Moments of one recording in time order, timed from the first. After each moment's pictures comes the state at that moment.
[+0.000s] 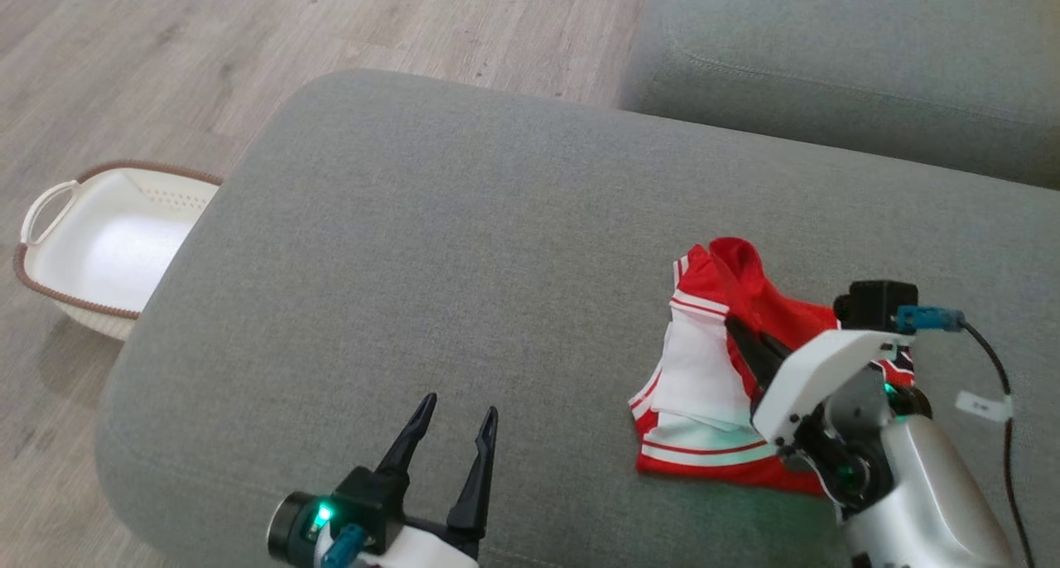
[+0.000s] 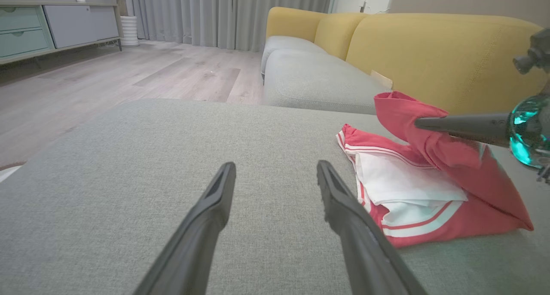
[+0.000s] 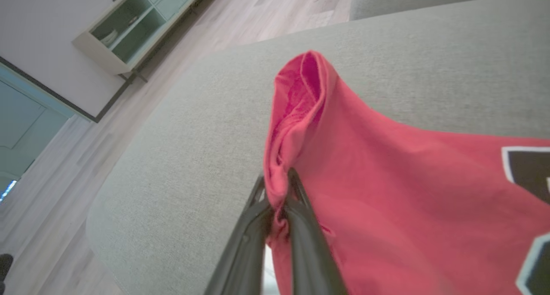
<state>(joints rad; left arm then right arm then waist) 0.09 0.06 -0.48 0.14 -0.16 0.08 -0.25 -0.22 -0.05 0.11 0.36 0.52 0.13 0.45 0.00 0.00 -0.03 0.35</state>
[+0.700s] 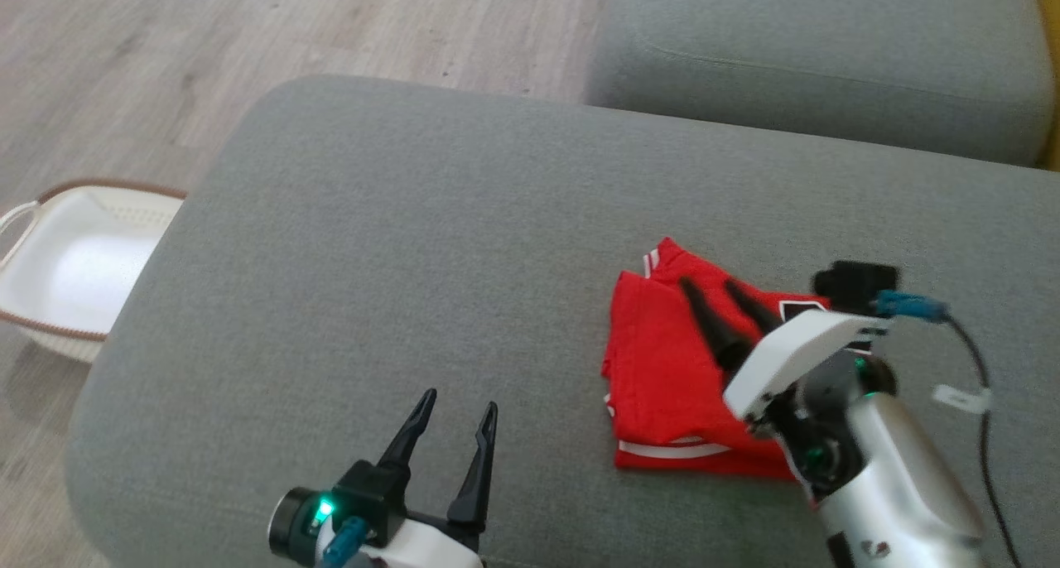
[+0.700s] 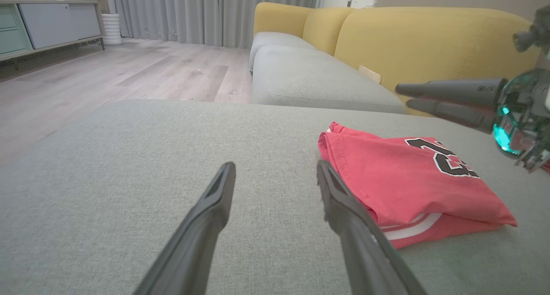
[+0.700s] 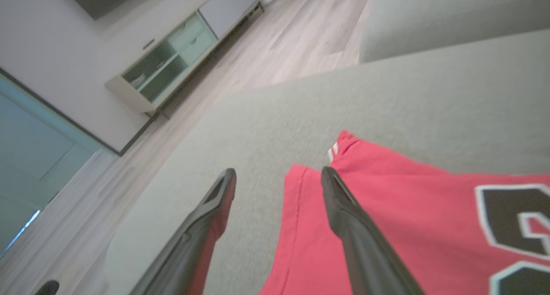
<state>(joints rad) 0.07 0.06 -0.49 0.16 -0.17 0.09 -0.25 -0.30 -0.05 0.23 0.45 0.61 0.13 0.29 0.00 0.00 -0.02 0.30</state>
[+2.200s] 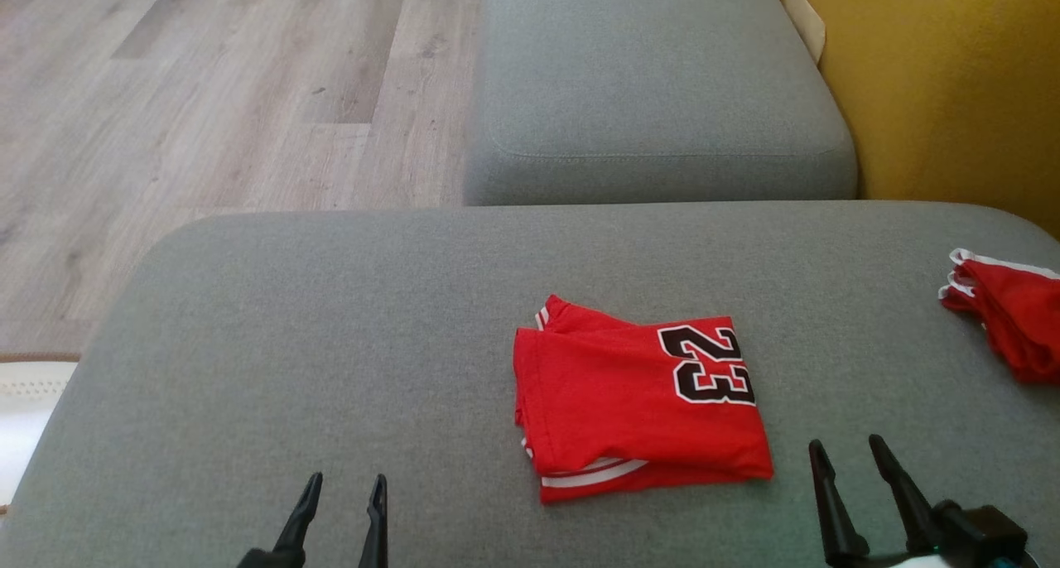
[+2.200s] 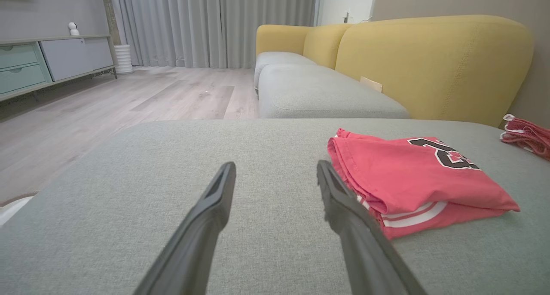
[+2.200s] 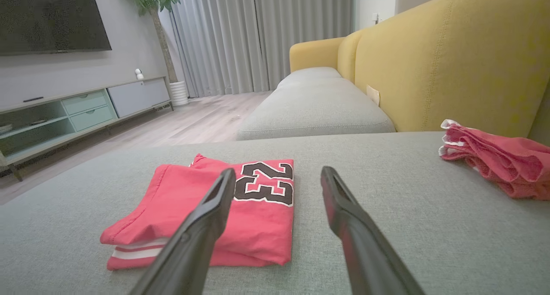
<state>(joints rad) 0.30 0.06 -0.24 0.08 -0.10 0.06 -0.25 0.21 -0.13 0.09 0.24 0.24 0.13 -0.25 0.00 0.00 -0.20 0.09</state>
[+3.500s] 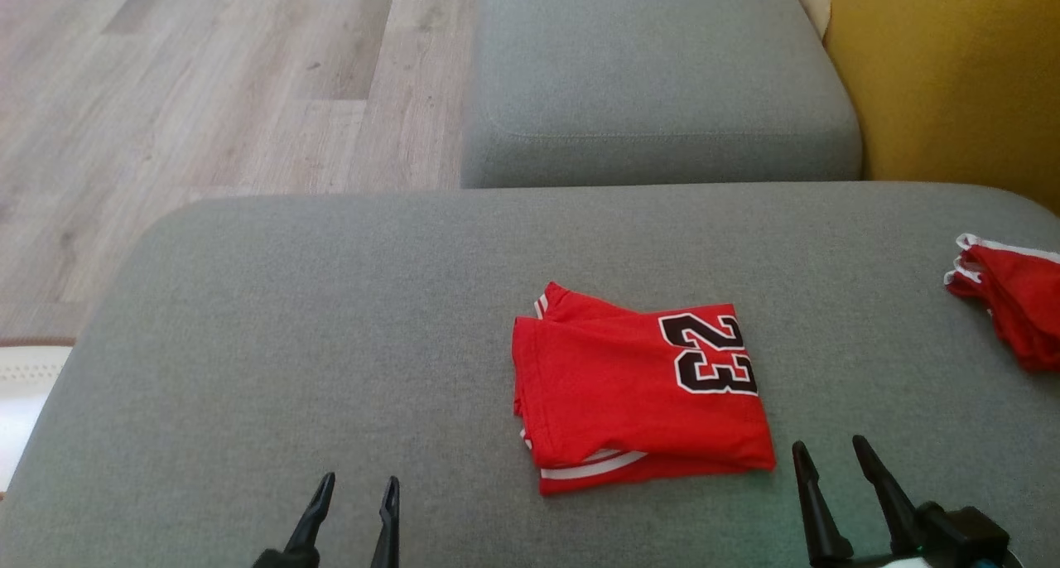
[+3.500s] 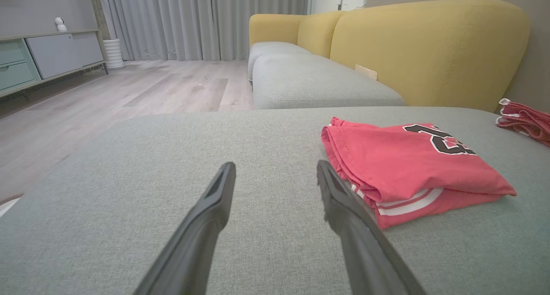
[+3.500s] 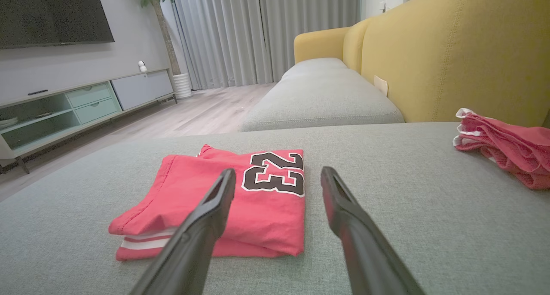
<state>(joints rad) 0.30 0.06 -0.26 0.08 -0.07 0.07 -0.25 0.22 -0.11 0.11 0.23 0.21 0.13 -0.25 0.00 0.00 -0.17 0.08</state>
